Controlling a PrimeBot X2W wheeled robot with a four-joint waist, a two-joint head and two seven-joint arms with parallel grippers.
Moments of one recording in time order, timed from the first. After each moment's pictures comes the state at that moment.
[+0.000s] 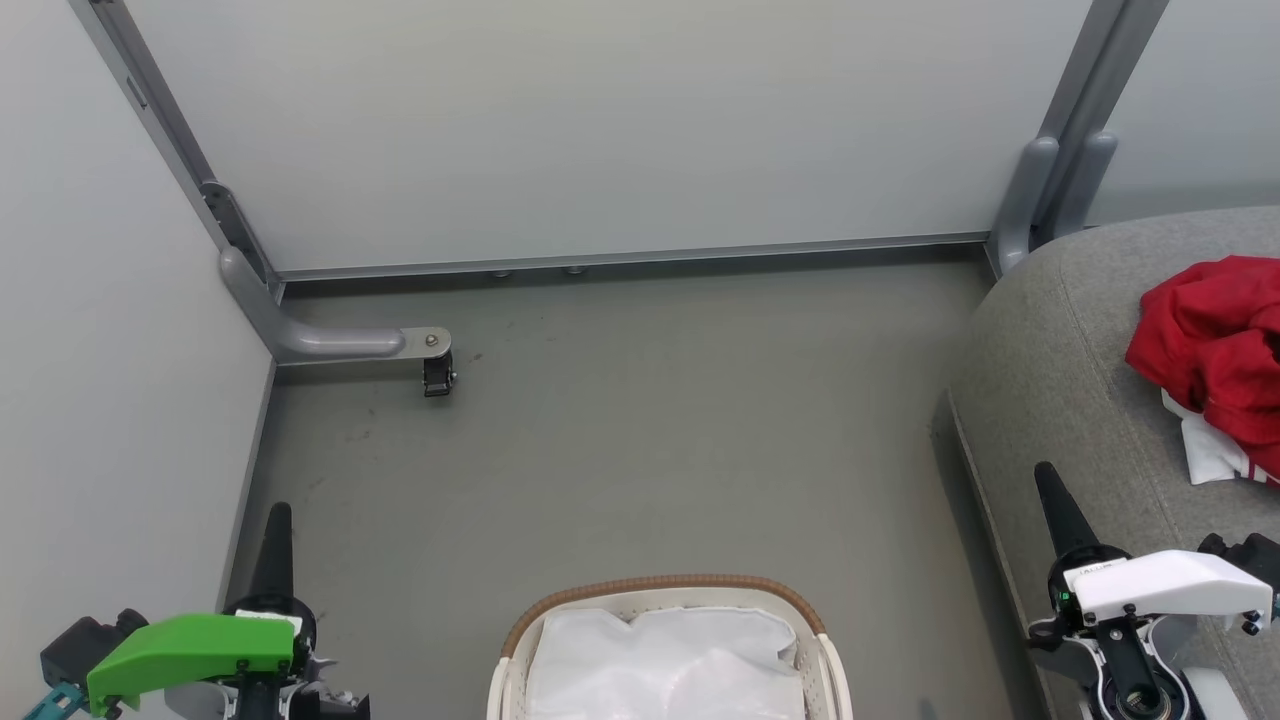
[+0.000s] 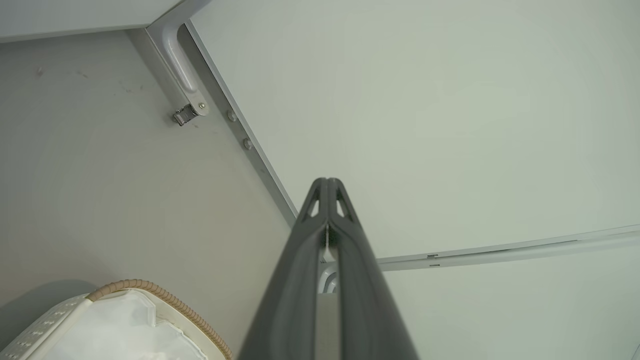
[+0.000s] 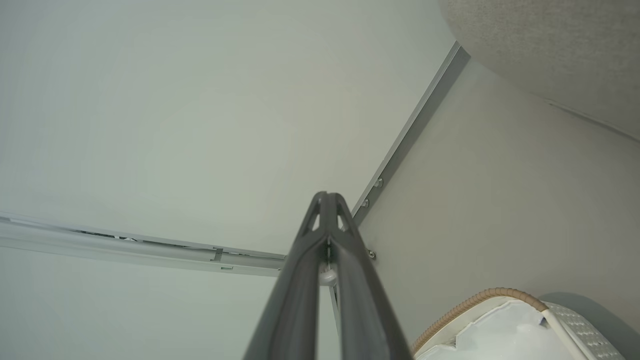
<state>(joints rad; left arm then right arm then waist) -0.07 0.04 0.08 0.29 -1.28 -0.13 0.03 -0.11 -0.04 -0.09 0.29 1.25 0.13 0.03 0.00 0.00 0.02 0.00</state>
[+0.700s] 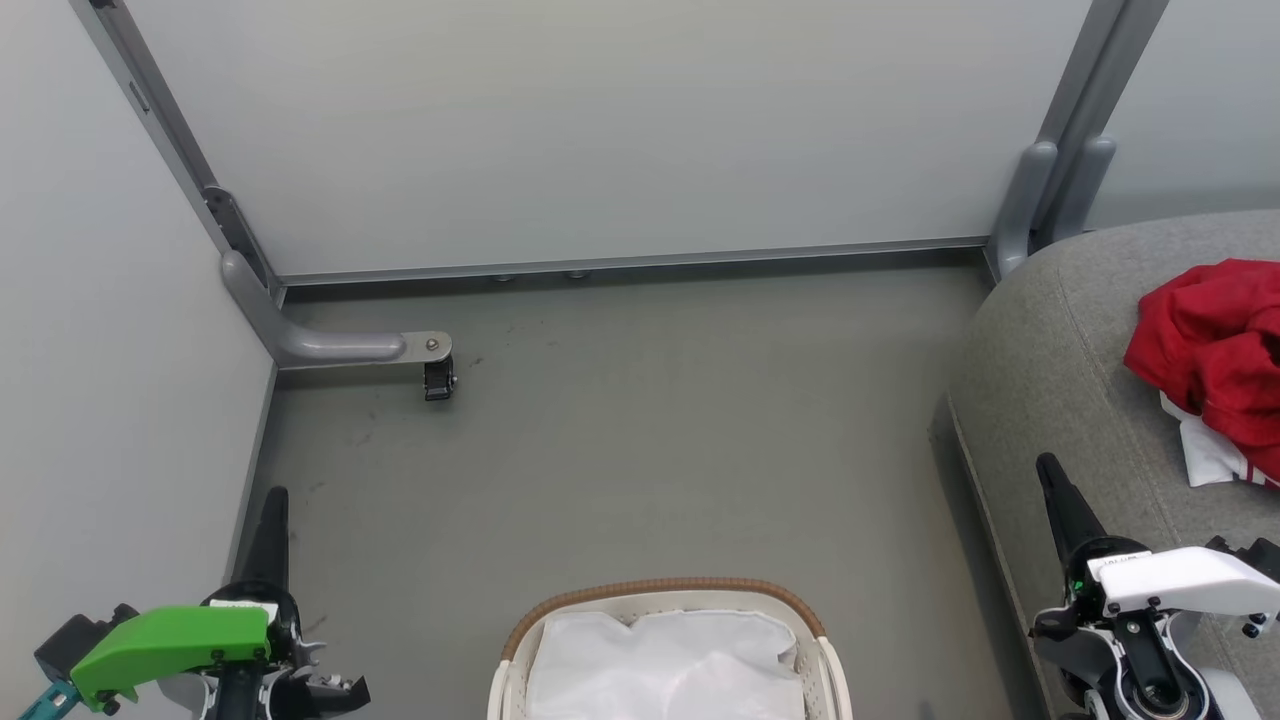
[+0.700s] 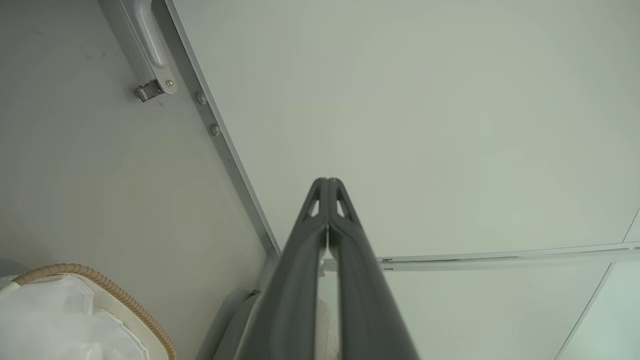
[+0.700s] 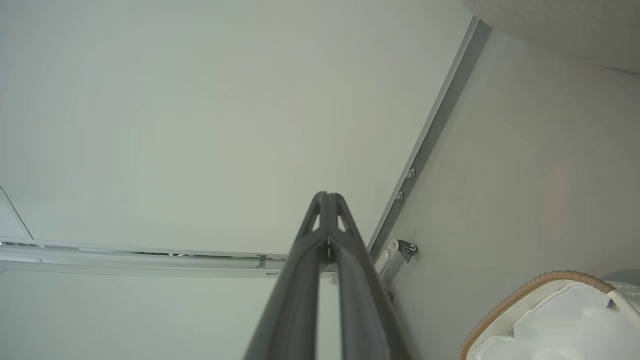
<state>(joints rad) -0.08 0.05 0.10 0.27 -1.45 -0.13 0.07 -0.11 -0.05 -0.10 0.27 1.43 0.13 0.07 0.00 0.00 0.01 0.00</state>
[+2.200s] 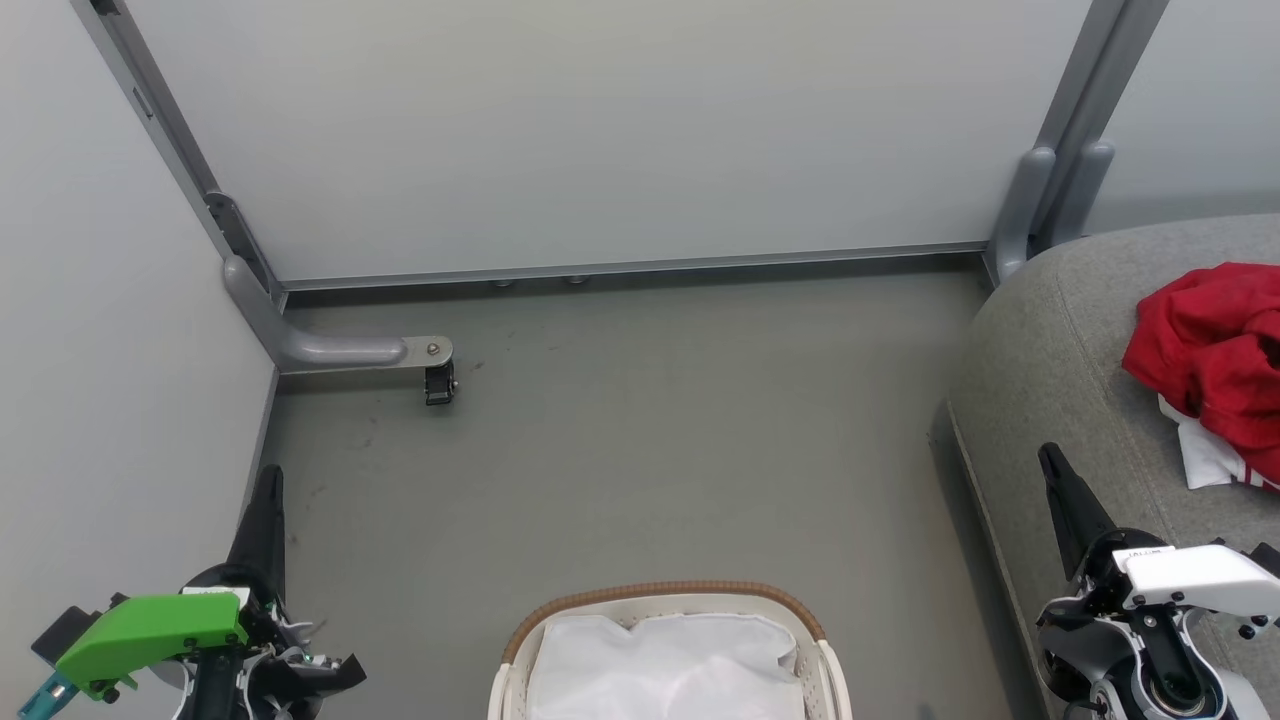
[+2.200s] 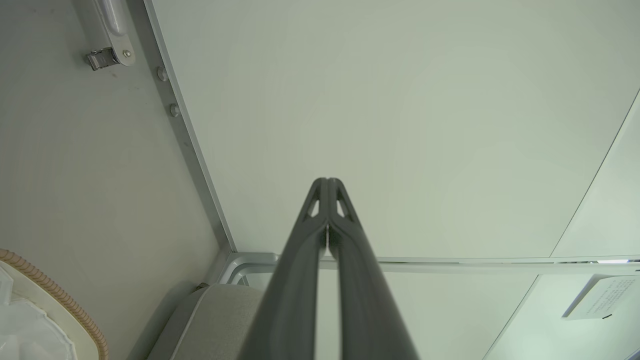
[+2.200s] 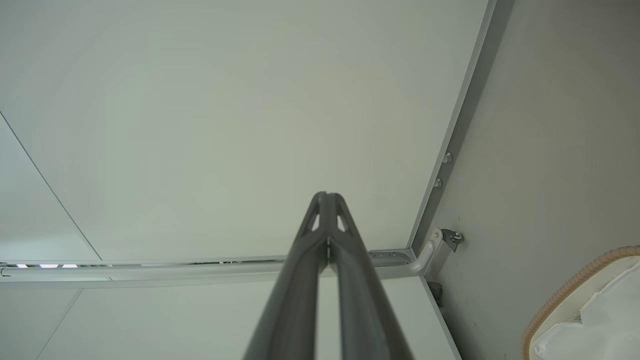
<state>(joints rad) -0.10 0.05 0.11 0.25 -1.61 -0.13 0.11 -0.11 -0.05 -0.11 0.25 1.61 0.13 0.11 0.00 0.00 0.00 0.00</state>
